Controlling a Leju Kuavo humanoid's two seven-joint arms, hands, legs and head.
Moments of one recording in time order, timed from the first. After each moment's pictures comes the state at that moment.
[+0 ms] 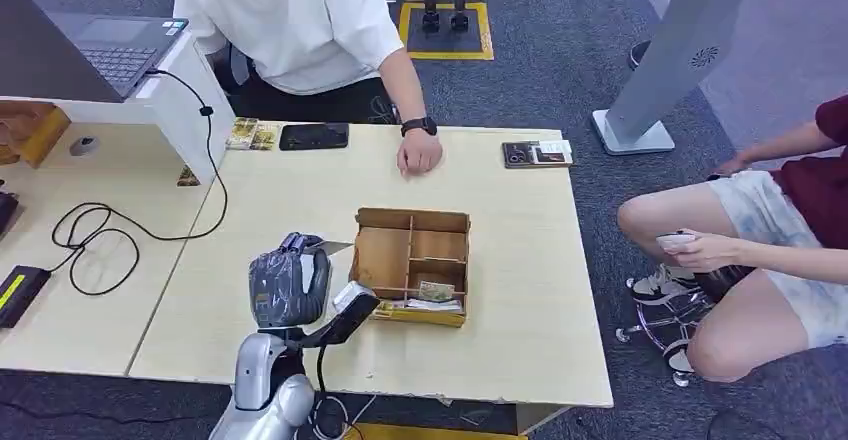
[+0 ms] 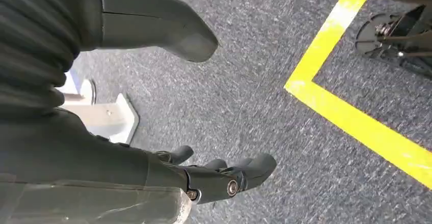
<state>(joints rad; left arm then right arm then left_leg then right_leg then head) -0.18 -0.18 -0.12 -1.19 -1.17 0.67 -0.14 0.08 -0.31 1.17 -0.60 -0.53 -0.46 0.23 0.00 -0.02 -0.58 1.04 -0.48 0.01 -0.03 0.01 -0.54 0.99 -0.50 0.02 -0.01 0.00</state>
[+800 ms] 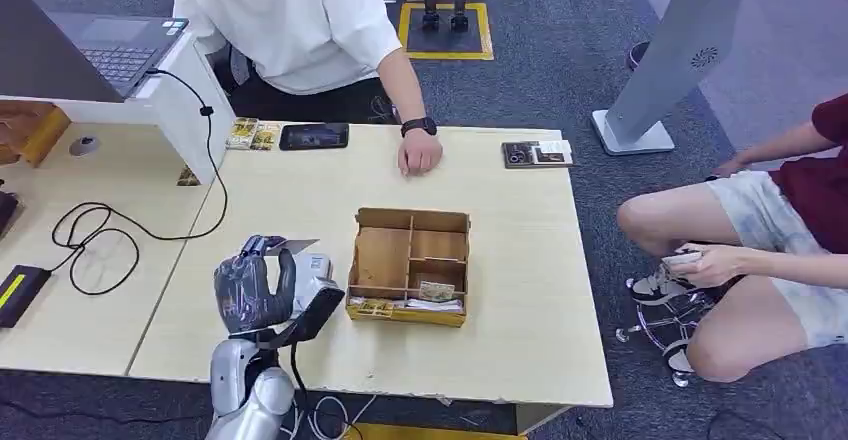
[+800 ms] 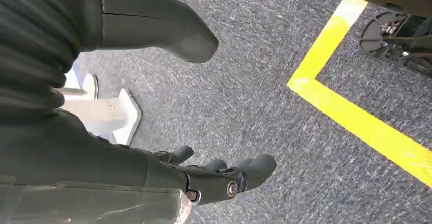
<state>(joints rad) -0.16 -0.28 0.16 -1.21 -1.16 0.67 -0.34 0.07 -0.35 1.28 -0.69 -0.60 -0.53 0.26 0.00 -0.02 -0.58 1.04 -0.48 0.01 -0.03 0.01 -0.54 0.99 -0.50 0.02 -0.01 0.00</state>
